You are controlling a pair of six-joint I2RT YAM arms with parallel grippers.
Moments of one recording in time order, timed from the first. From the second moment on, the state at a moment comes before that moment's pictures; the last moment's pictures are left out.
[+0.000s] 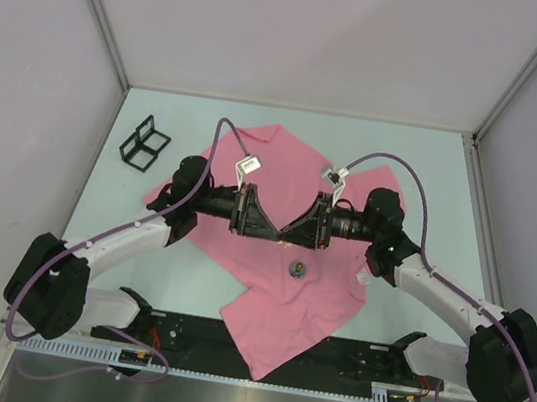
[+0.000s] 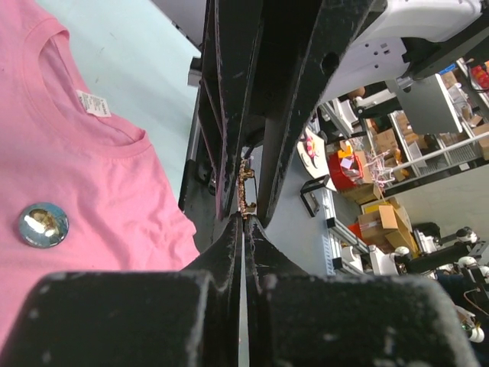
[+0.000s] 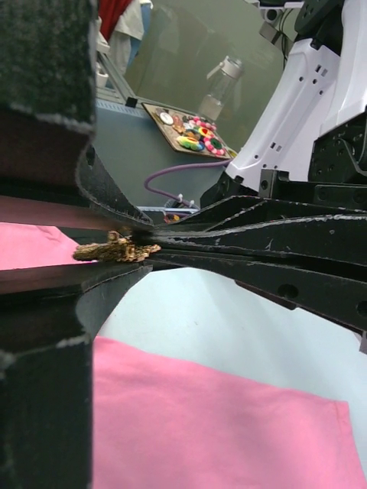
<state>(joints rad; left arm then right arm) -0.52 1.25 0.69 0.43 1.11 -0.76 0.59 1.22 0.70 0.47 -0.96 0.59</state>
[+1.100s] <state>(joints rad) -0.53 1.24 0.67 0.50 1.12 -0.80 0.54 1.10 0.66 0.46 -0.92 0.70</state>
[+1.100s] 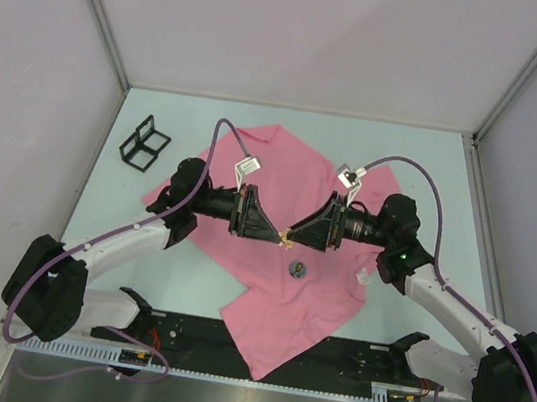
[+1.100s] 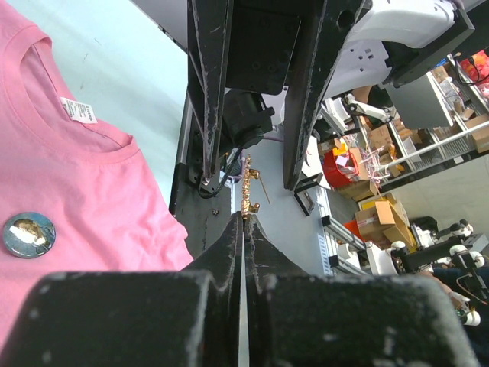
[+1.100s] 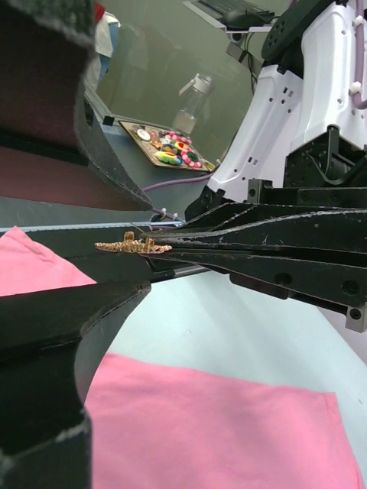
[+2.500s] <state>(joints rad) -0.53 1.24 0.67 0.45 1.12 -0.79 0.56 1.15 0.65 0.45 -0.94 0.63</state>
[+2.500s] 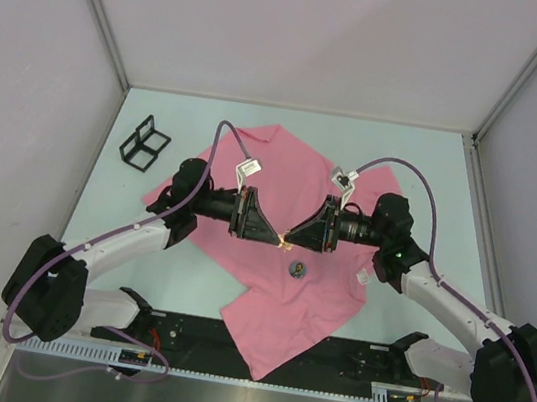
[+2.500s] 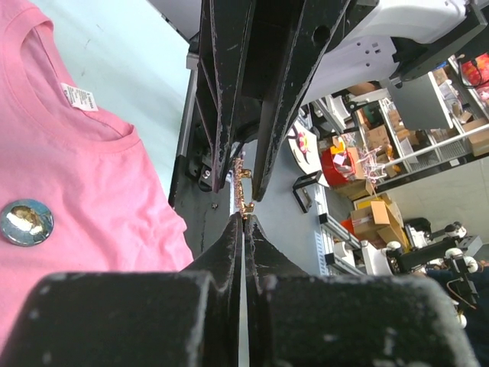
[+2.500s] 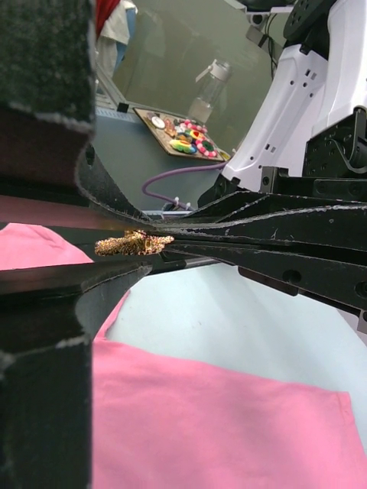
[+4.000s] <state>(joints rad) -0.52 1.24 0.77 0.05 0.90 -0.62 0.44 0.90 0.65 0.17 -0.57 0.66</state>
